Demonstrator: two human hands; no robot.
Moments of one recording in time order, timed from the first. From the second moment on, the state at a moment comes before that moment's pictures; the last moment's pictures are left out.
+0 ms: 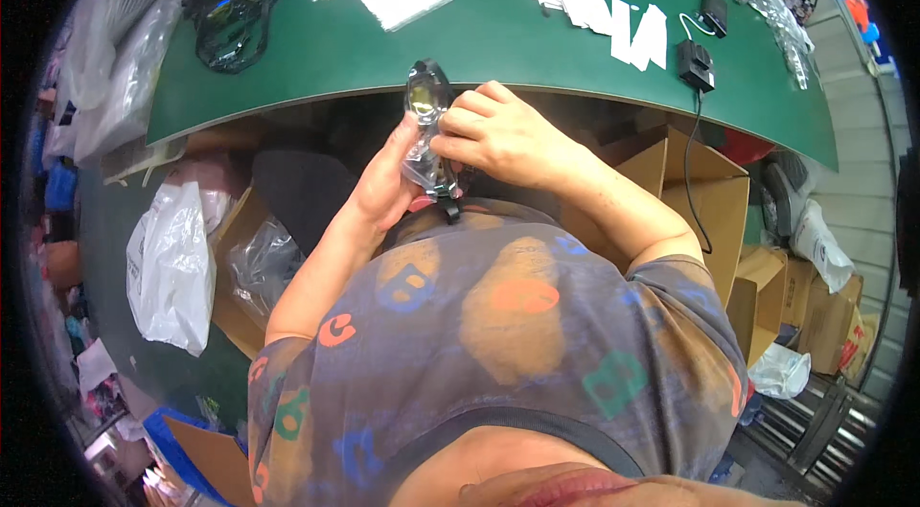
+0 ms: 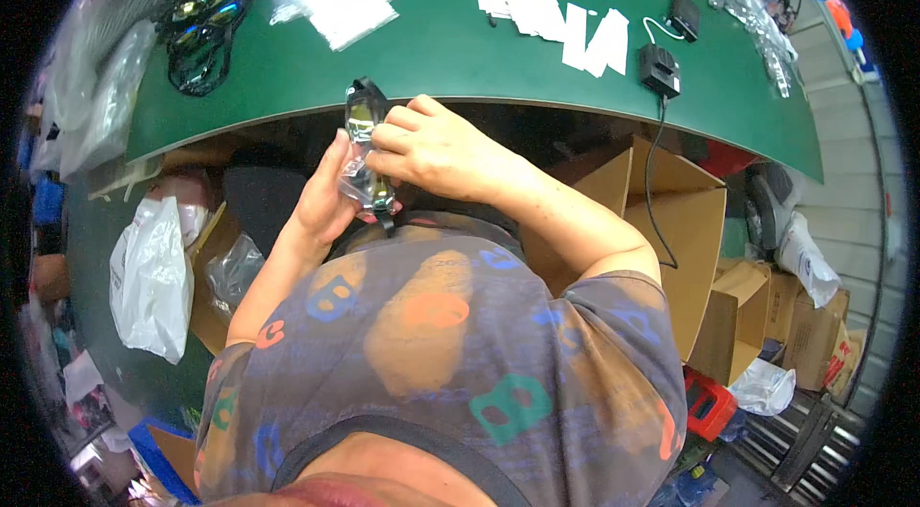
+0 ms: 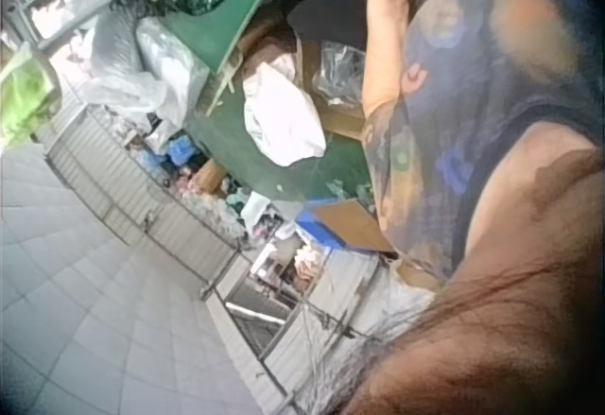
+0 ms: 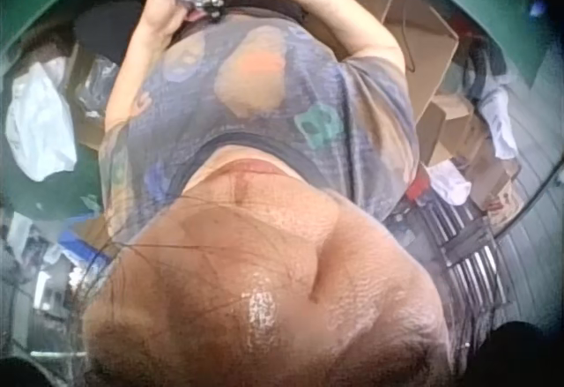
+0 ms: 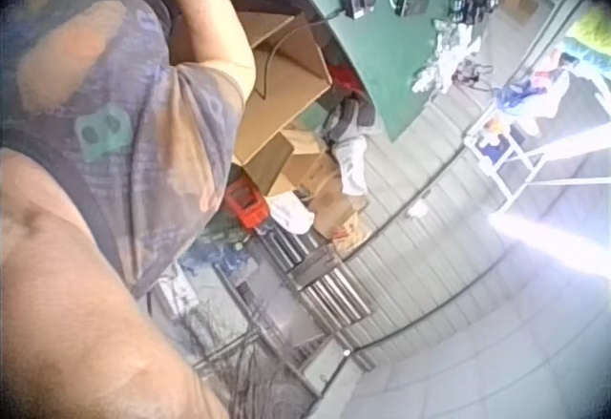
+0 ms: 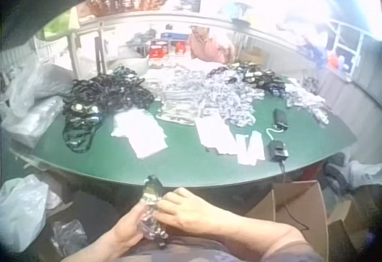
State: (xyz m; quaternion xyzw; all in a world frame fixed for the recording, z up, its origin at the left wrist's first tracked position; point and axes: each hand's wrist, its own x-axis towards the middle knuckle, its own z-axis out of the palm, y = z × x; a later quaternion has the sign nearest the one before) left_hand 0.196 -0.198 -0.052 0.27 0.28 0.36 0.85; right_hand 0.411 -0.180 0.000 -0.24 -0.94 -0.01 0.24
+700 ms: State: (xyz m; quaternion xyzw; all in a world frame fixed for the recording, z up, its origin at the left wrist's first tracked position) left_hand 0.185 -0.201 -0.062 0.28 0.25 0.40 0.84; right_hand 0.566 -0.199 -0.042 -0.65 -0.72 -0.20 0.15
